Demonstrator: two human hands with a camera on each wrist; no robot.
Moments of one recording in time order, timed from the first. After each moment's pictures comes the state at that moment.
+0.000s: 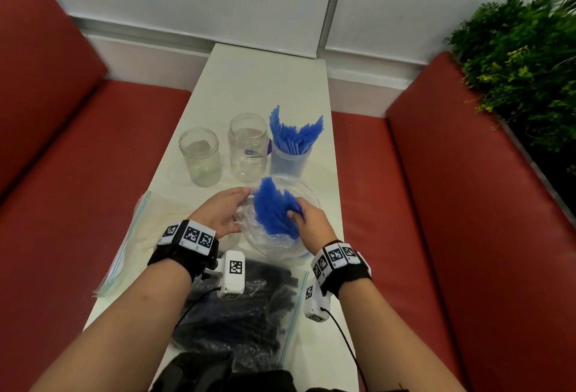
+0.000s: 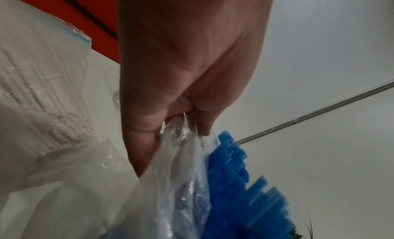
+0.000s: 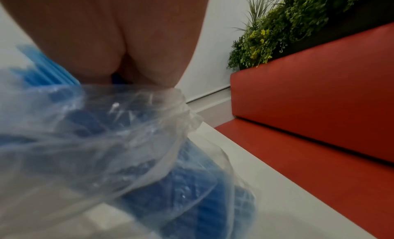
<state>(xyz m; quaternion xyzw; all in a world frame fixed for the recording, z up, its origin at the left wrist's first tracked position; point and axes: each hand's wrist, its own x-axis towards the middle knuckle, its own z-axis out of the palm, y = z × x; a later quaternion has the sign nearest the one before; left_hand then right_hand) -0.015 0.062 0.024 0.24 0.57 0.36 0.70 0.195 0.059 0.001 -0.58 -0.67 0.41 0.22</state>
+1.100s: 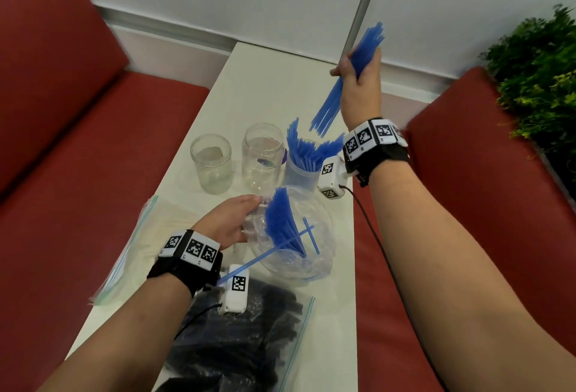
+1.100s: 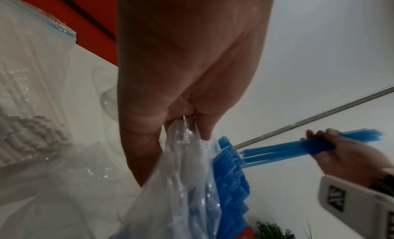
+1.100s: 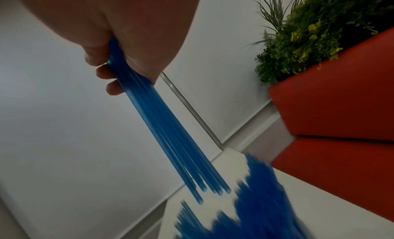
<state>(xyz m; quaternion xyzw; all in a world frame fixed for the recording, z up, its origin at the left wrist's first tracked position) -0.029 0.093 0.011 0.23 0.56 0.36 0.71 0.158 0.260 0.172 -0.46 -0.60 0.34 0.56</state>
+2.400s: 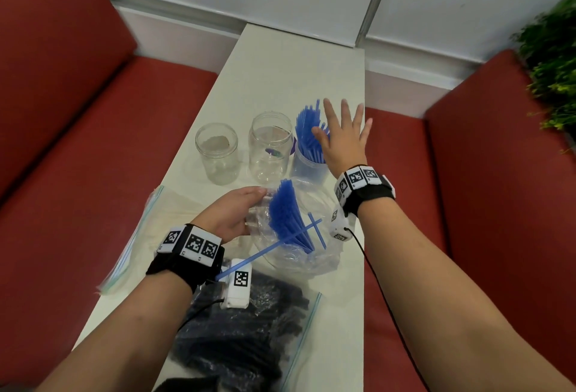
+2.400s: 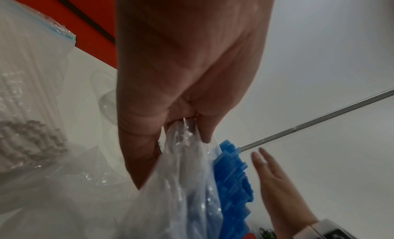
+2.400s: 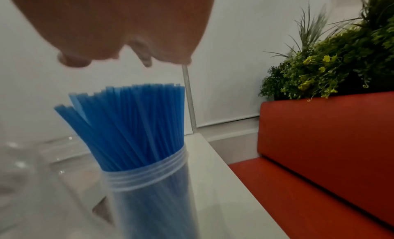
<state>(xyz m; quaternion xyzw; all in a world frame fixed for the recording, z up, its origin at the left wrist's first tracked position) -0.035 0.101 0.000 0.24 0.55 0.36 0.71 0.172 0.243 0.054 -0.60 -0.78 0.10 0.14</state>
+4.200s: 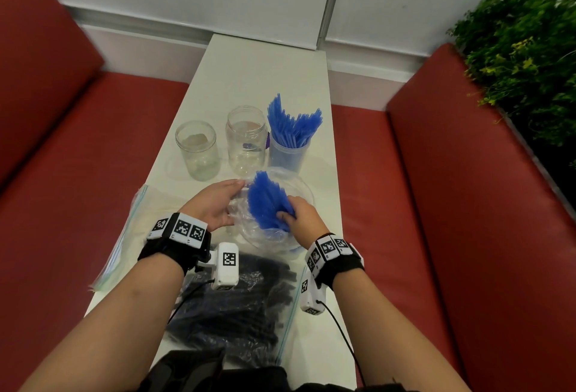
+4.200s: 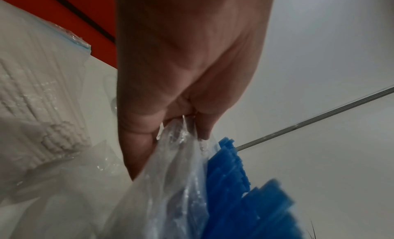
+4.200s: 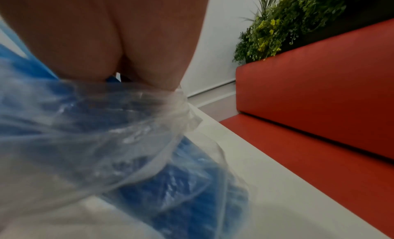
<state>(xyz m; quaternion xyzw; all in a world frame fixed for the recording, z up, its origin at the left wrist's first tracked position) -0.027 0.067 0.022 0.24 0.57 0.36 0.70 0.183 0.061 -0.001 -0.56 -0.69 0.42 0.17</state>
